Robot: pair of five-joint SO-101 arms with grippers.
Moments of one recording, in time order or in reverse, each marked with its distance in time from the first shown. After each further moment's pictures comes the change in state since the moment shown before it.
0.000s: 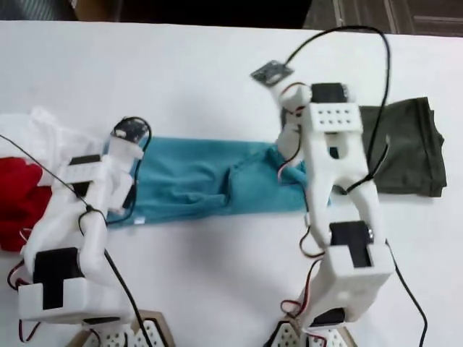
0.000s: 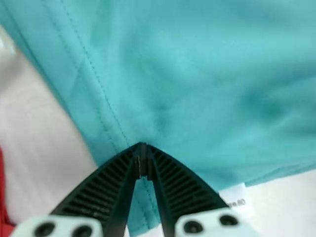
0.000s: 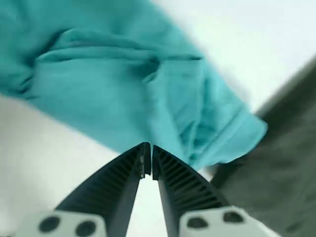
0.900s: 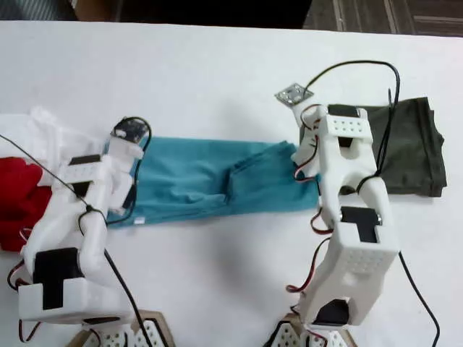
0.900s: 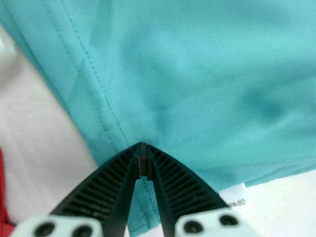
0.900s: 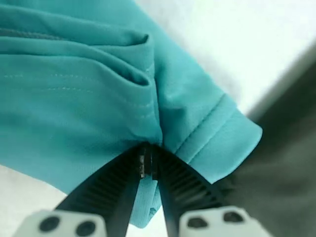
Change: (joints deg) left arm 0.0 0.0 0.0 0.0 0.0; right arm 9.5 10.1 9.4 -19.0 3.2
